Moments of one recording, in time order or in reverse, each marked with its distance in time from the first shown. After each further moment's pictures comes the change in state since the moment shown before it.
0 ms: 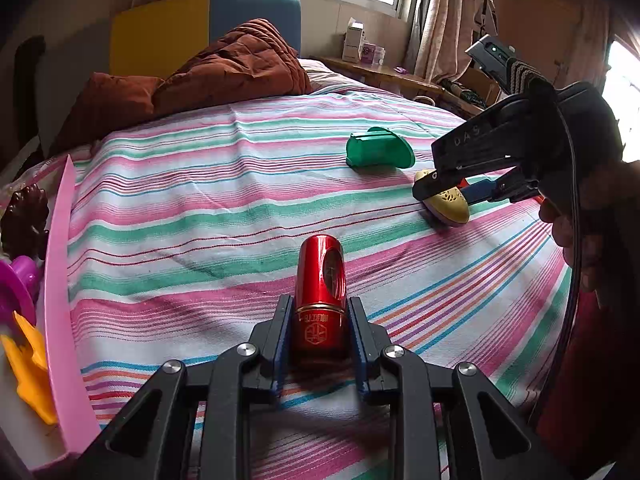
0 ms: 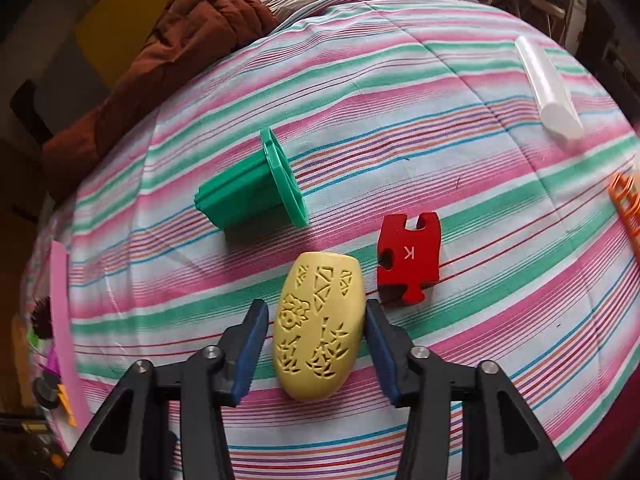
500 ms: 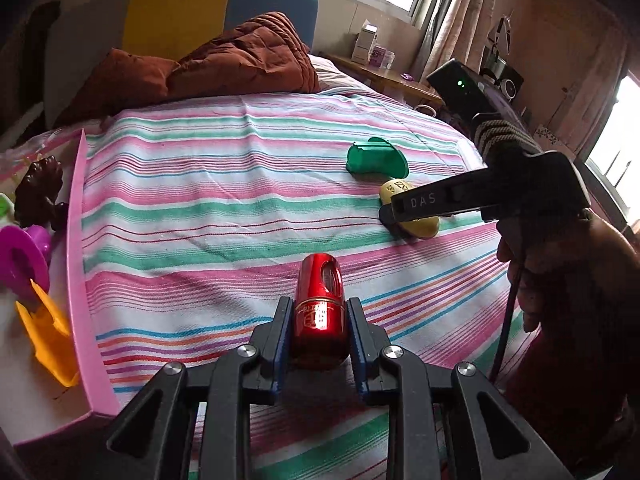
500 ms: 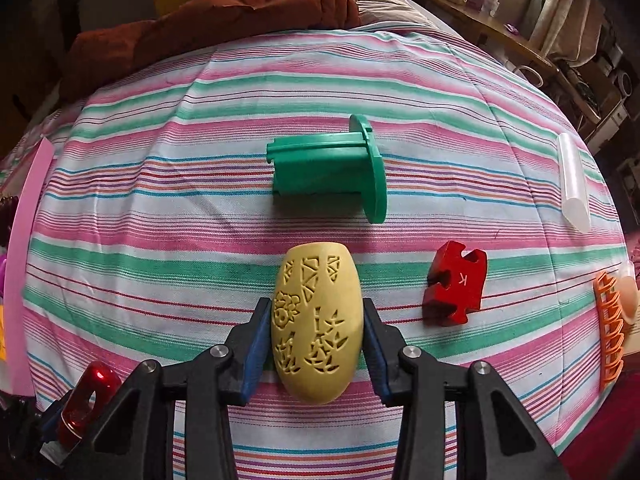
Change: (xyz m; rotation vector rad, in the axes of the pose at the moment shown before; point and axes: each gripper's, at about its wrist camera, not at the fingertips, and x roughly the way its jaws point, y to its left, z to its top) left arm -0.028 0.006 0.003 -0.103 0.022 -0.053; right arm 0.009 0.044 -0.016 -0.298 -0.023 -0.122
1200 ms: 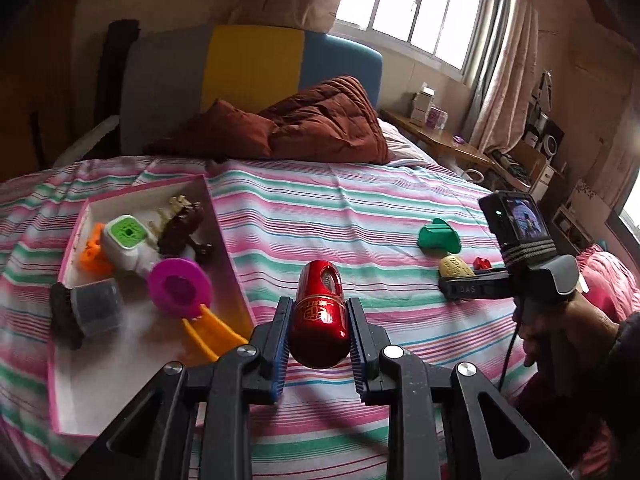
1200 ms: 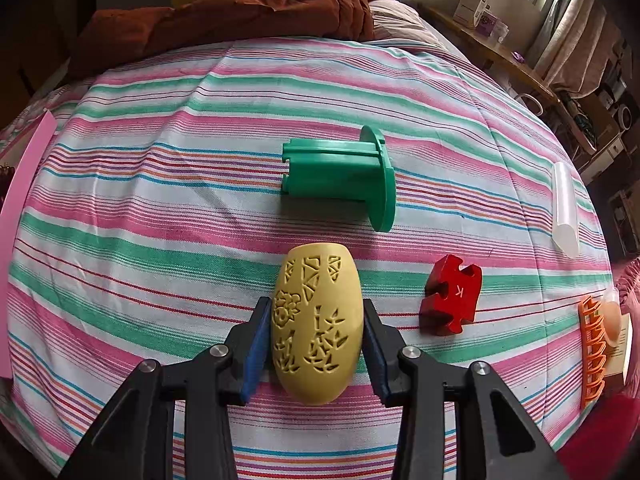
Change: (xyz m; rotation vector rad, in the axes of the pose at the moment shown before) left arm -0.096 0.066 0.004 -0.130 -0.181 0.183; right arm 0.002 0.021 0.002 -0.087 -0.034 -0.071
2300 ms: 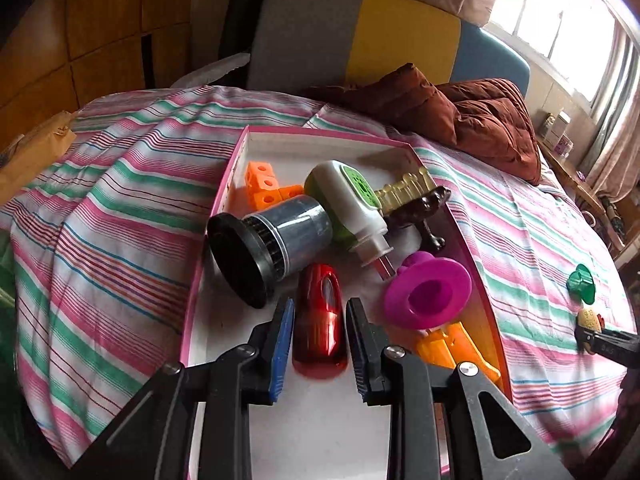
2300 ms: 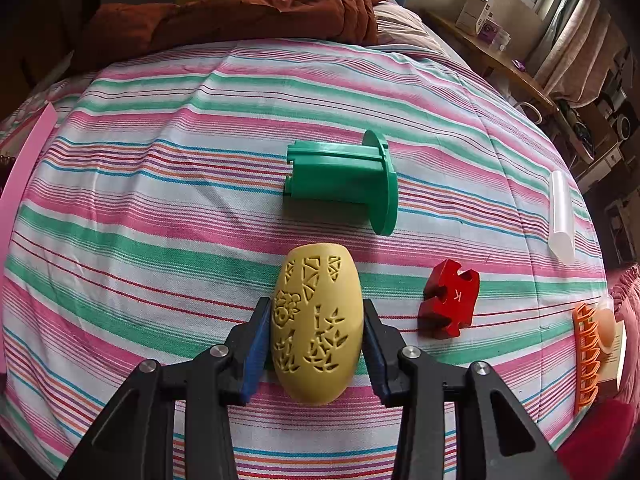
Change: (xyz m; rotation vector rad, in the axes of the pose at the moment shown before) left arm 0.026 0.132 -0.009 -0.261 0.108 0.320; right arm 0.002 -0.008 -0.006 -0.022 -0.010 -0.016
